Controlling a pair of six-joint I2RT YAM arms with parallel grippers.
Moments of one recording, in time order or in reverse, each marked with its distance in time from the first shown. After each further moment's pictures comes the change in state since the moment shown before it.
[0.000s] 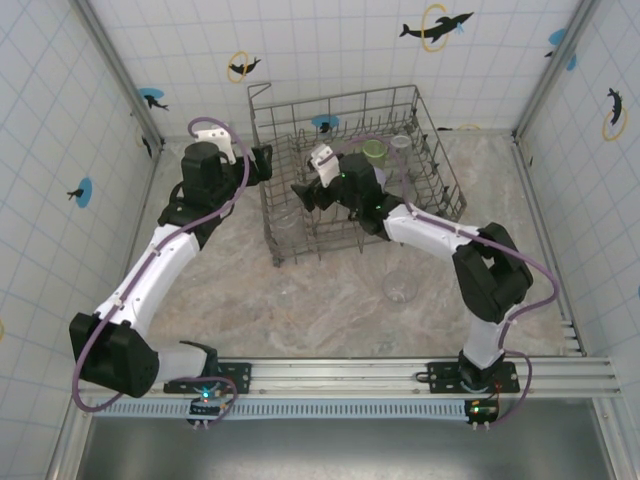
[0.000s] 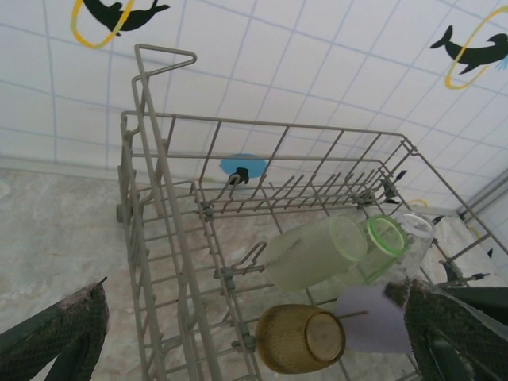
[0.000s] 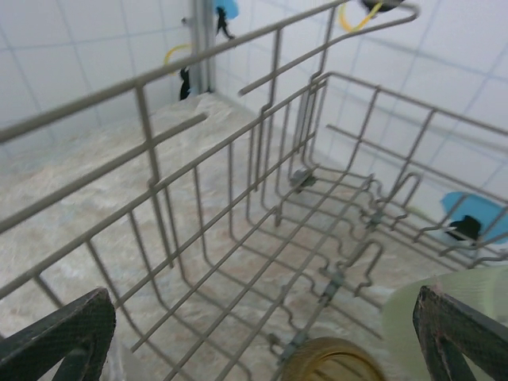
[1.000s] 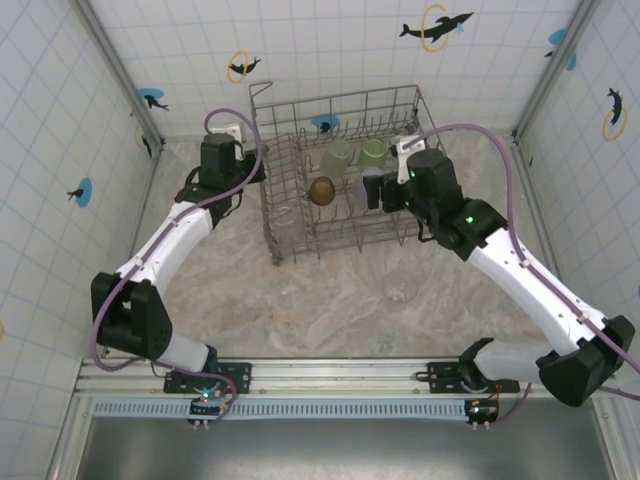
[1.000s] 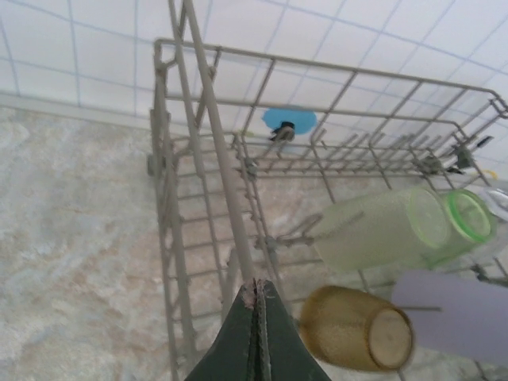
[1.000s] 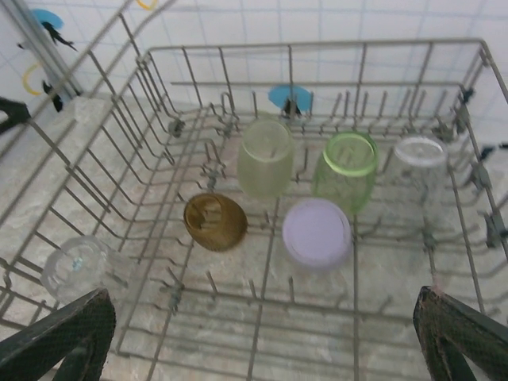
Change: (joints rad) left arm 0.018 0.216 0.098 -0.048 -0.022 -0.005; right arm -0.057 -0.580 -0.027 -0.784 0.293 0.355
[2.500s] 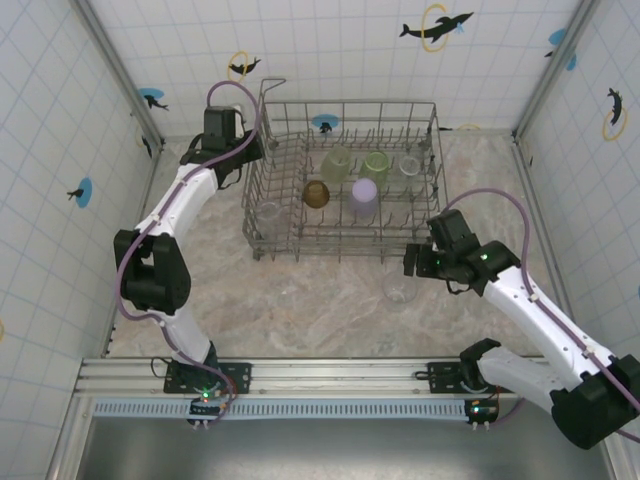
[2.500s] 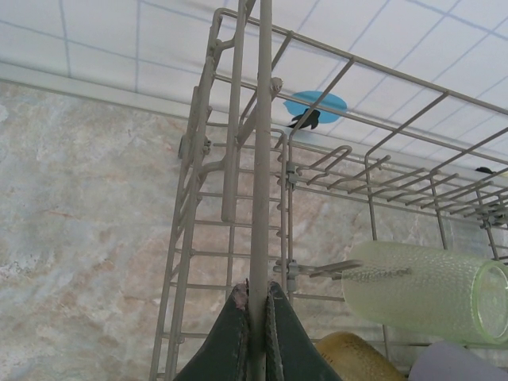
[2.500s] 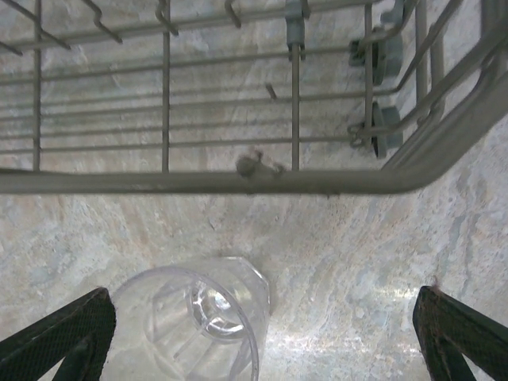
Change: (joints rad) left arm 0.071 0.291 0.343 -0.194 0.092 -0.026; right arm -0.142 -0.218 -0.427 -0.348 -0.148 0.297
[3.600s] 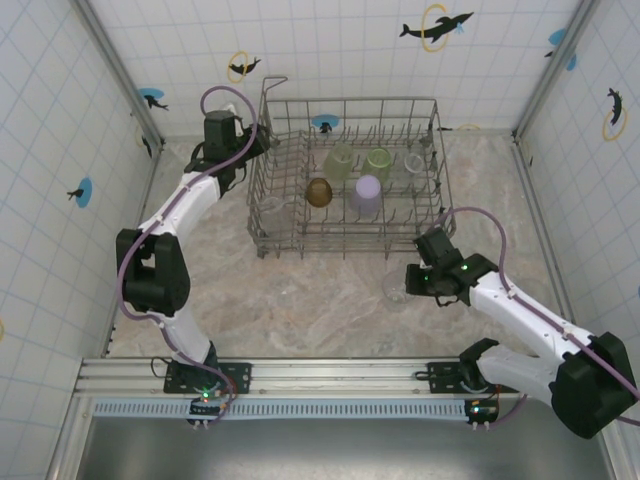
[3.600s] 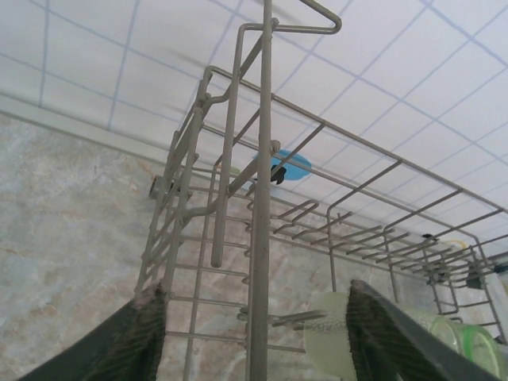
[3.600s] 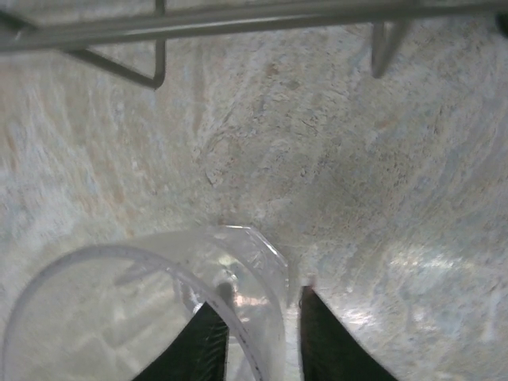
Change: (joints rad) left arm 0.000 -0.018 -0.118 0.272 0.003 -0.156; right arm 0.057 0.058 -0.186 0.178 -0.070 0.029
